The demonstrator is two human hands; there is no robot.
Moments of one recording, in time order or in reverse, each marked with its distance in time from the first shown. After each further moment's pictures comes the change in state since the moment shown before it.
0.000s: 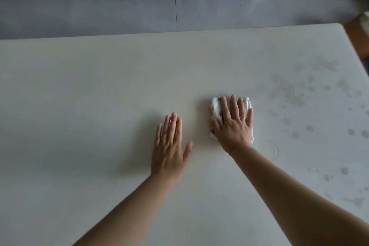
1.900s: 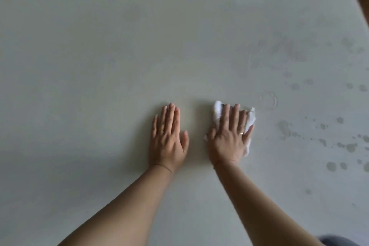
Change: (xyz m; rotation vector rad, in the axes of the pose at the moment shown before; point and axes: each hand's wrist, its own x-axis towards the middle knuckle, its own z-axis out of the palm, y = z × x) left_hand -0.112 0.010 0.017 0.047 -0.005 -0.082; right_hand -0.159 -0.019 0.056 0.139 0.125 0.192
